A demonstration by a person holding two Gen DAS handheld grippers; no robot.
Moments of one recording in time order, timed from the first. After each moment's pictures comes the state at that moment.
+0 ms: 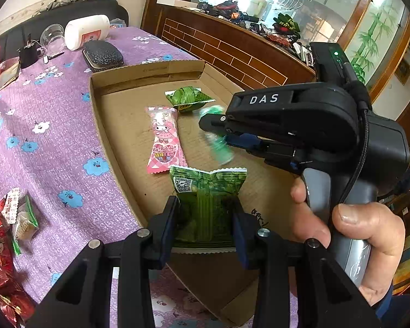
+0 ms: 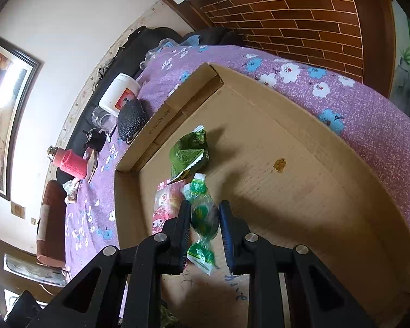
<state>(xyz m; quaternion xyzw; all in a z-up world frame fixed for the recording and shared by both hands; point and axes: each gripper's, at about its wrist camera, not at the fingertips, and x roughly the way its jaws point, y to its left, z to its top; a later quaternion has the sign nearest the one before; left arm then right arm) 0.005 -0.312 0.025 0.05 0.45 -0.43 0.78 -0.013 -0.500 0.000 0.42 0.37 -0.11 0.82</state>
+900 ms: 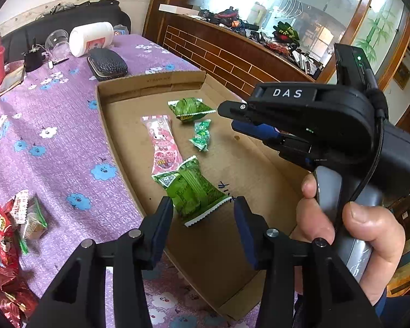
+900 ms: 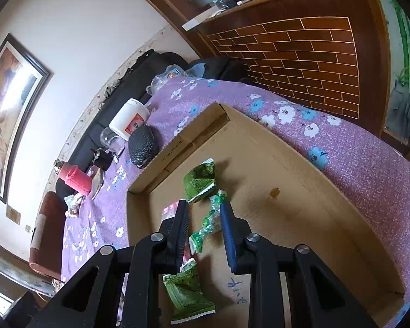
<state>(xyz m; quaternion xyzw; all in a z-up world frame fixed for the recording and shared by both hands) 0.004 -0.304 0.037 0.04 0.44 -0.43 0.79 -0.030 -0.498 0.030 0.40 0.31 -0.13 0.86</state>
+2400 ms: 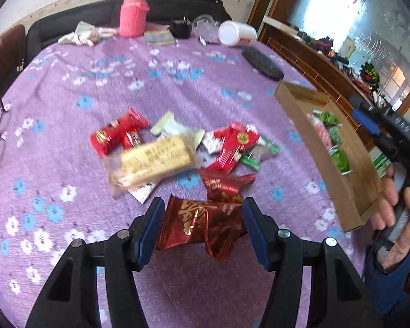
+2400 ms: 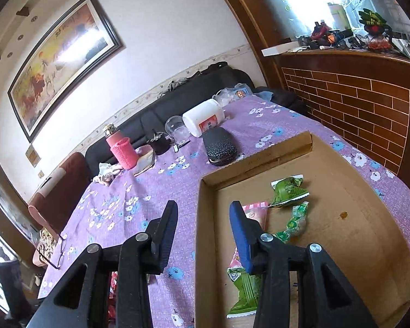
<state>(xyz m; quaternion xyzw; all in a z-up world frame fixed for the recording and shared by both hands) 0.027 -0.091 0.024 0.00 0.47 -0.23 0.85 -0.024 -0.412 0.066 0.25 0.24 -0.02 0.94</state>
